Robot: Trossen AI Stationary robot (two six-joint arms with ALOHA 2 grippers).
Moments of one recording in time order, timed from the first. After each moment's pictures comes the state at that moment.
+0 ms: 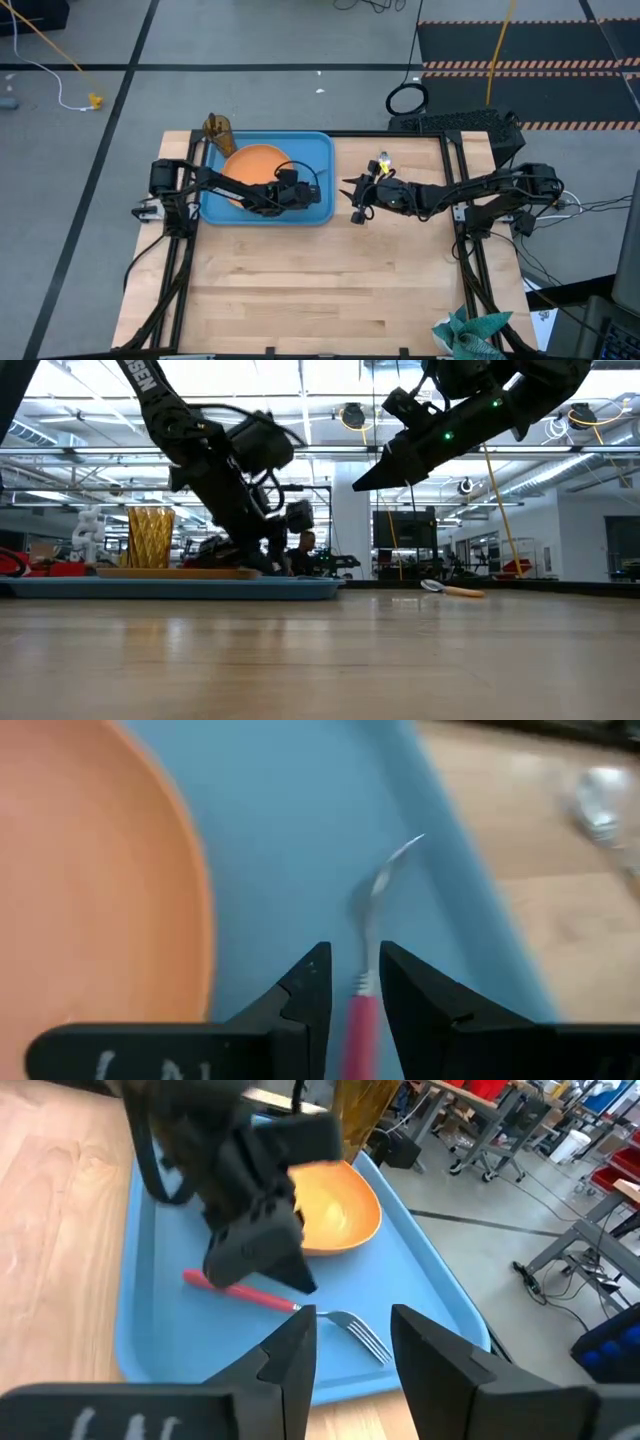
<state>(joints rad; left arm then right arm) 0.12 1.83 0.86 0.13 -0.64 -1.08 -0.06 1.42 0.64 0.40 0.39 -0.23</state>
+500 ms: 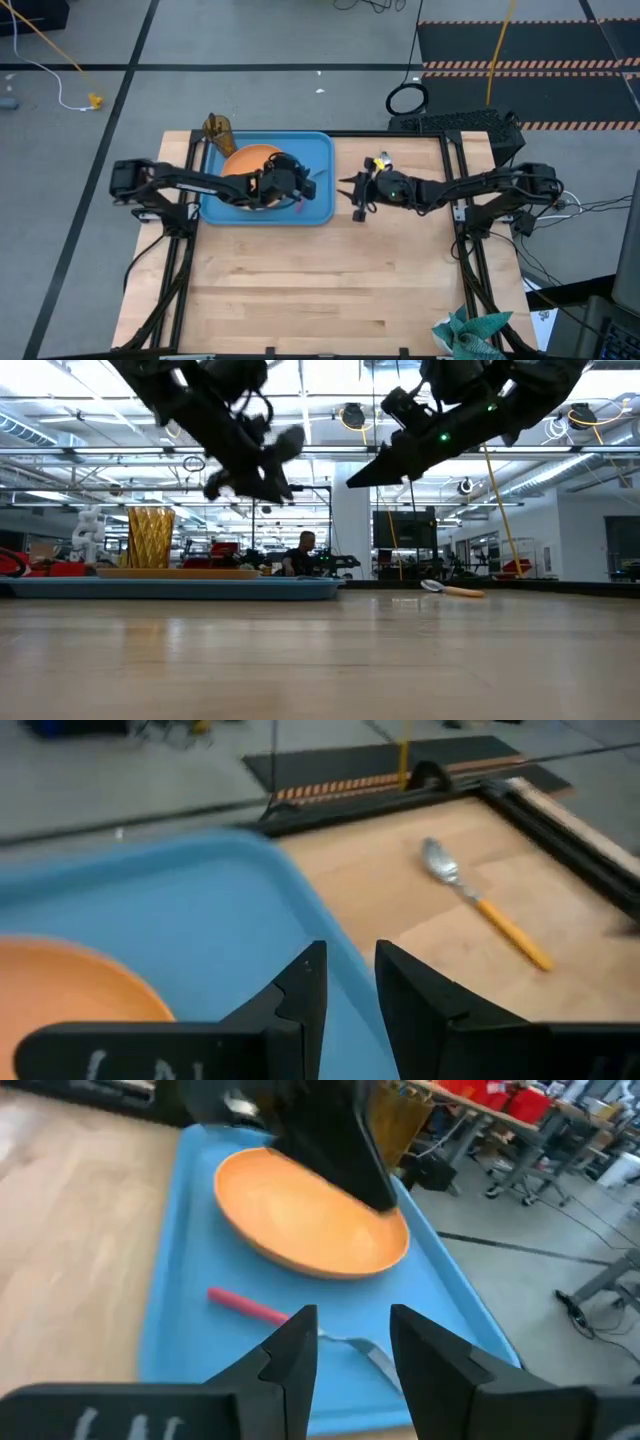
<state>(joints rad) 0.11 1.54 0.86 0.10 -0.61 -0.65 -0.13 1.43 0.64 0.46 0.21 -0.27</state>
